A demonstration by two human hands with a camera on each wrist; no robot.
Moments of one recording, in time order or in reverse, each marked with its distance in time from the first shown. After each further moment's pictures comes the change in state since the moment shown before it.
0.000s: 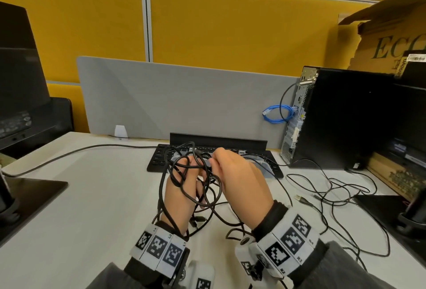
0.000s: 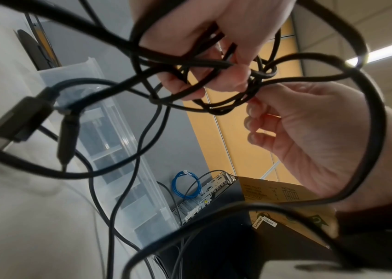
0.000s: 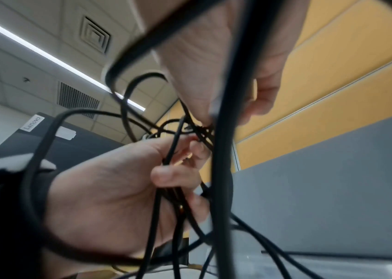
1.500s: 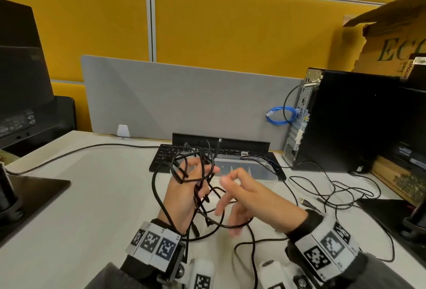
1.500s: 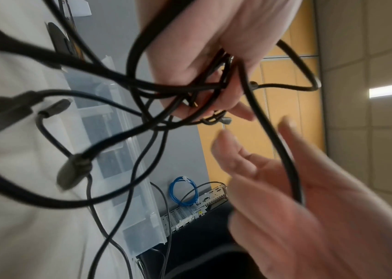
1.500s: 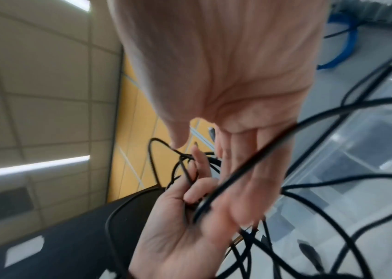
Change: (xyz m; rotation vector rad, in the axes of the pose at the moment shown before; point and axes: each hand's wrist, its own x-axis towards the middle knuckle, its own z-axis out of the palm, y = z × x) left_hand 0.004 0.008 -0.006 -0.306 -0.163 -0.142; right_hand -0.018 0.023 -0.023 1.068 -0.808 0.535
